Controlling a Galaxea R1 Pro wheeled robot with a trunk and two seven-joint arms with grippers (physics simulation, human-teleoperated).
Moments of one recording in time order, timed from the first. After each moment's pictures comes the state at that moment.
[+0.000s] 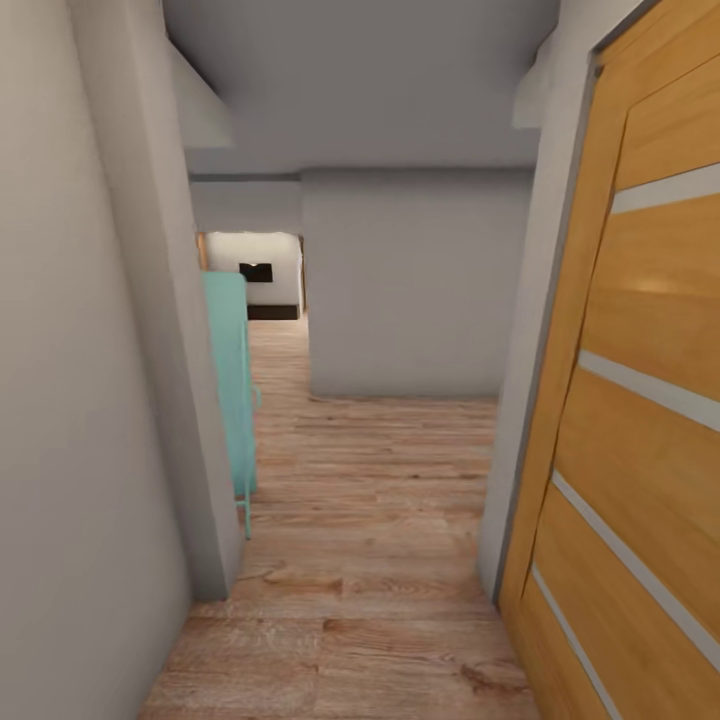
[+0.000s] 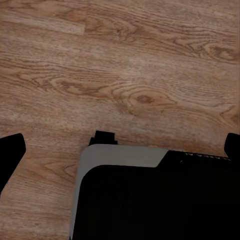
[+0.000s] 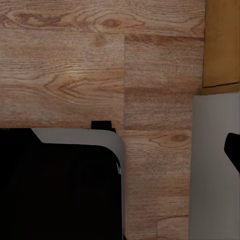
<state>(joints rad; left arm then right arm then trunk) -0.18 0.03 -0.16 -0.01 0.32 -0.09 -0.04 -0.09 -0.02 0.21 0.03 -0.18 -0.24 -0.09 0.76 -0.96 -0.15</state>
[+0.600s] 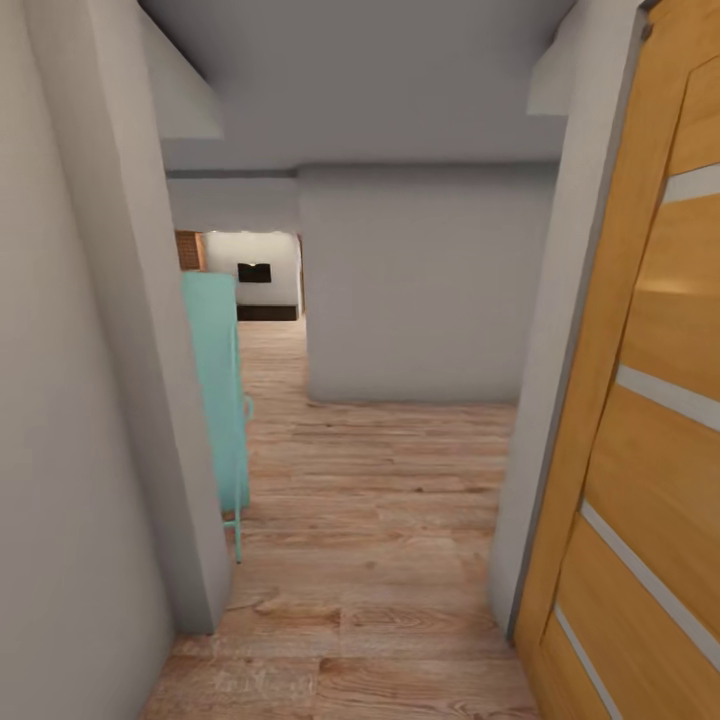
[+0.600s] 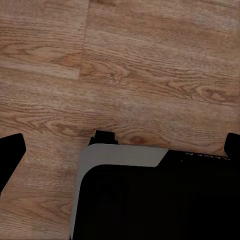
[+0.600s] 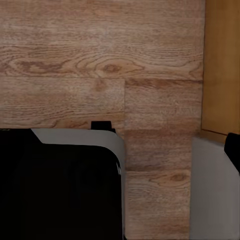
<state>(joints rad) -0.18 0.03 -0.16 0.00 0.32 -0.09 -0.04 -0.09 -0.02 0.21 0.03 -0.18 -0.24 -0.09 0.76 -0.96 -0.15</state>
